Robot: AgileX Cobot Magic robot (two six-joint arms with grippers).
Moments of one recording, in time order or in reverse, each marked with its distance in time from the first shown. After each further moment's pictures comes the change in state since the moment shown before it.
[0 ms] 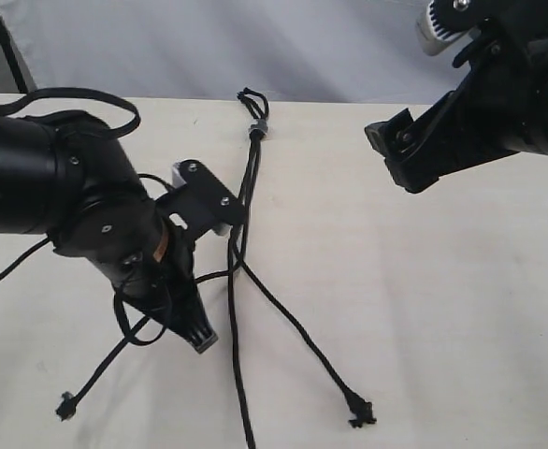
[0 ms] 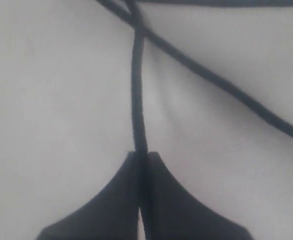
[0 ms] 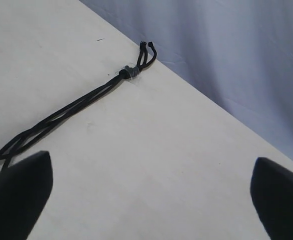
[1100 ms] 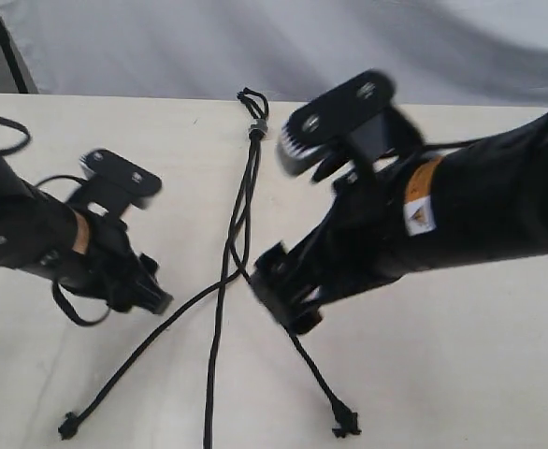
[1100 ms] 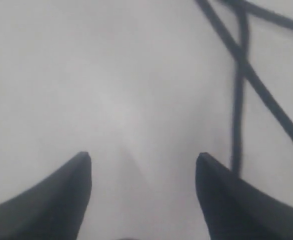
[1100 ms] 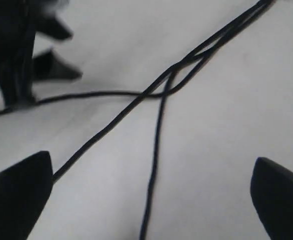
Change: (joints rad) left arm 0.223 -0.088 0.216 0.000 -0.317 -0.106; right arm 0.243 0.182 -0.022 0.596 0.128 -0.247
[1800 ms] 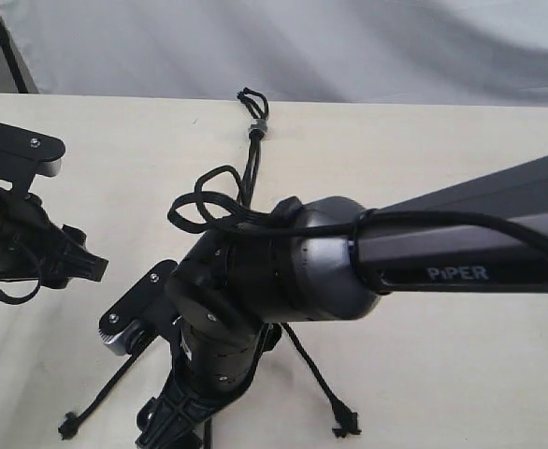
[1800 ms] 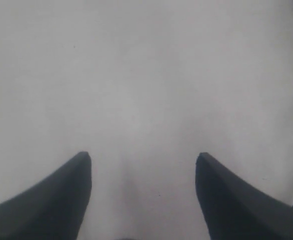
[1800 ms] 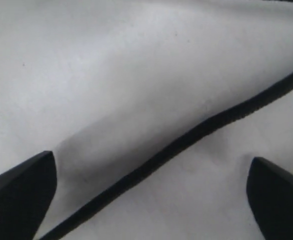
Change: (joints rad) left arm 0.190 -0.173 0.083 -0.004 0.026 -0.053; right arm 0.231 0.668 -0.334 0.045 0.159 -0.015
